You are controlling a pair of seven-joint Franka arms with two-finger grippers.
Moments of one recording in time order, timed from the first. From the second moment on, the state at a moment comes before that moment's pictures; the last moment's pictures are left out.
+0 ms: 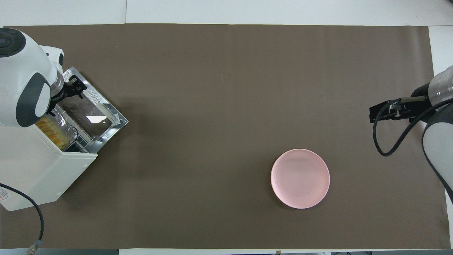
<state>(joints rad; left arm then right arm) -0.07 0.29 0.01 -1.75 0.29 1.92 -0.83 -0.03 -0.04 0.06 -1.74 -0.01 1.63 0.05</state>
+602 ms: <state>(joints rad) -0.05 0.26 0.02 -1.85 0.29 2.02 -0.85 -0.03 -0.04 0.06 -1.74 -0.01 1.63 0.05</state>
